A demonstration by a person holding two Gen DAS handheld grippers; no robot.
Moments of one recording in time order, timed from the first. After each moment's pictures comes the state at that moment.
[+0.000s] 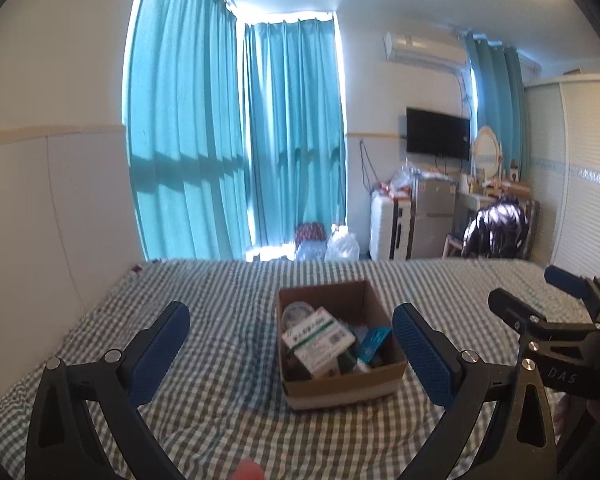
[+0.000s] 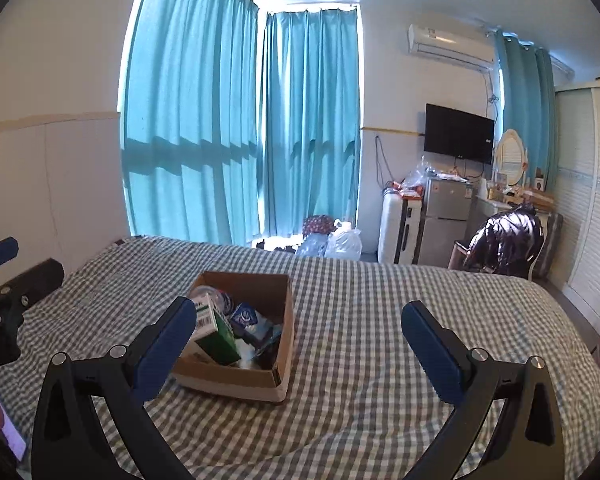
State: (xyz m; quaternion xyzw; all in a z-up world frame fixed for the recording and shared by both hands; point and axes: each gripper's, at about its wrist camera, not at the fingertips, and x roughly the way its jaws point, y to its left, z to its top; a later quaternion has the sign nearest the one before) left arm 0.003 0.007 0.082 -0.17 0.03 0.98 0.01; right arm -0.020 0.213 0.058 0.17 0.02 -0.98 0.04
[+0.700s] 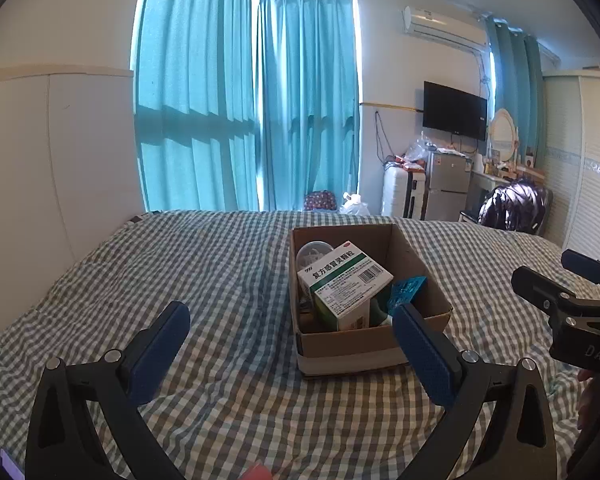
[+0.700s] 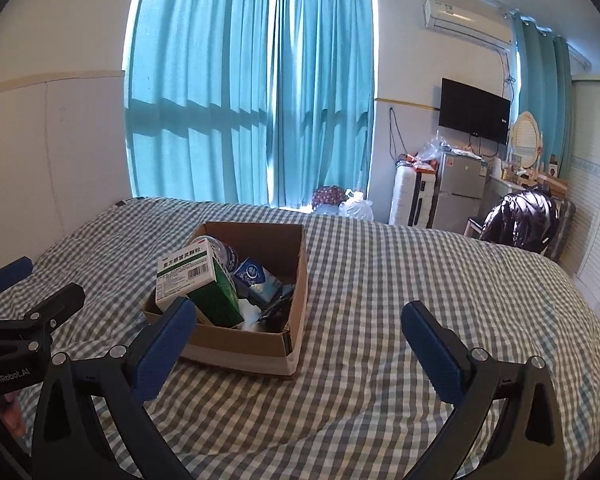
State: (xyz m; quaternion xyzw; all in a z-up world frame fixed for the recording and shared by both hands) left arm -0.020 -0.009 -0.002 -0.21 0.00 0.98 -0.01; right arm -0.052 0.196 -0.005 0.22 0.03 -0.97 0.05
